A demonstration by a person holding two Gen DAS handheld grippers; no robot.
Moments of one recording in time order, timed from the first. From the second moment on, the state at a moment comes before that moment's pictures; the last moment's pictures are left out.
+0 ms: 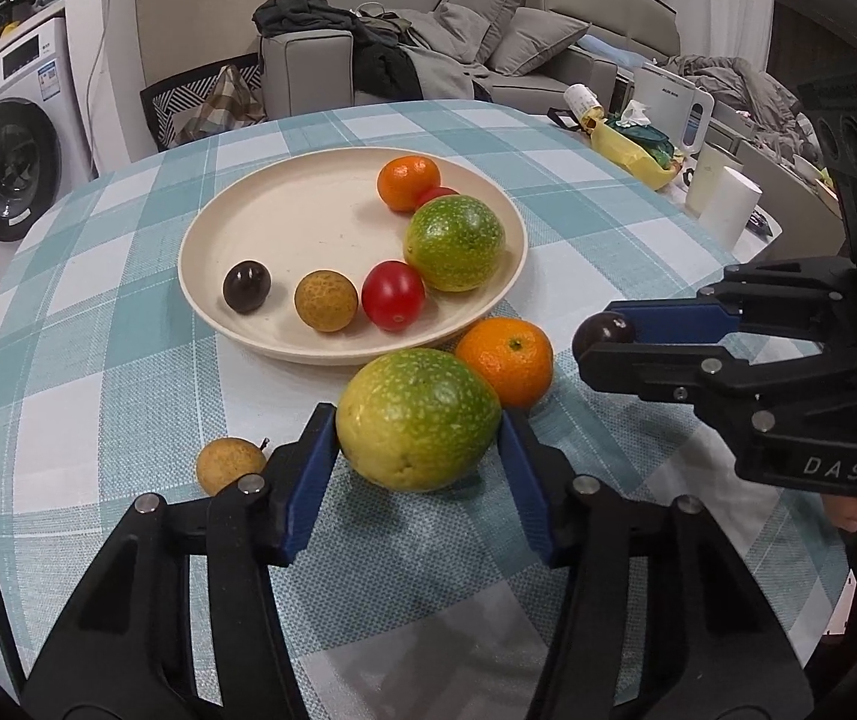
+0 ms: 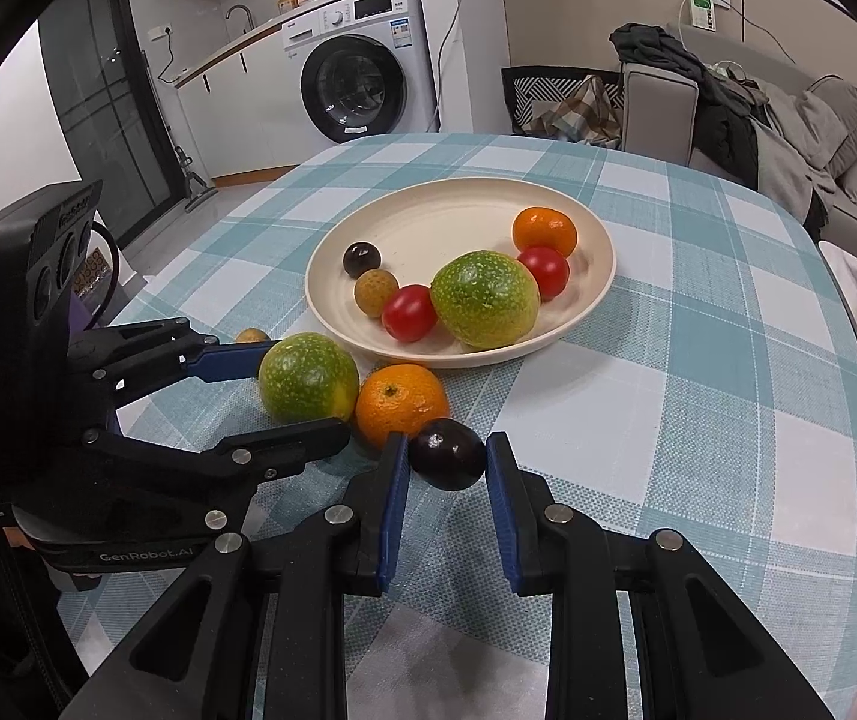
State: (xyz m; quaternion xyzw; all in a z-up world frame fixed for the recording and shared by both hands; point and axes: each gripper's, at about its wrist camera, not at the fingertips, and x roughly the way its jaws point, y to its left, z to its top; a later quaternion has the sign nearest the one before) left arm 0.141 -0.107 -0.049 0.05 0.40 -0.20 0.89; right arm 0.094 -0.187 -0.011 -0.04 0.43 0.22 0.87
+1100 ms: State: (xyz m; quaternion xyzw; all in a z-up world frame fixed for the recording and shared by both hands) left arm 0.130 -0.078 -0.012 0.02 0.35 -0.19 0.92; right arm 0.094 -0.196 0.004 0.00 0.39 0.21 0.89
